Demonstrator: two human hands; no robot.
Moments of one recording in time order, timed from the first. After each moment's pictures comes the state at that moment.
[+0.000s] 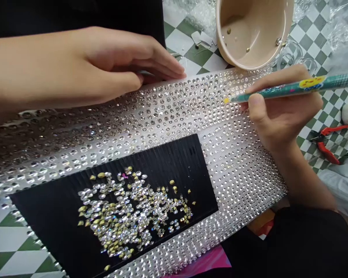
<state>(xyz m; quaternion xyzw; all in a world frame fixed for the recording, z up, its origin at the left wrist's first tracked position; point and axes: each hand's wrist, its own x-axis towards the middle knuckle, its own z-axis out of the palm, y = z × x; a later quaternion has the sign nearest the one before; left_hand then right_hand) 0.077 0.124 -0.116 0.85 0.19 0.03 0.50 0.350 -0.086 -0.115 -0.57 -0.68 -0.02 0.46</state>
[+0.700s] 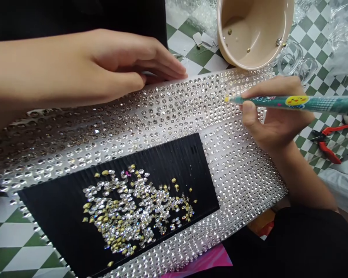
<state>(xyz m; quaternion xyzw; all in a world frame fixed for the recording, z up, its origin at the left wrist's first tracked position) 0.079 0.123 -0.116 0.86 0.16 0.02 0.48 0.354 -0.081 -0.116 -0.48 -0.77 -0.08 0.41</state>
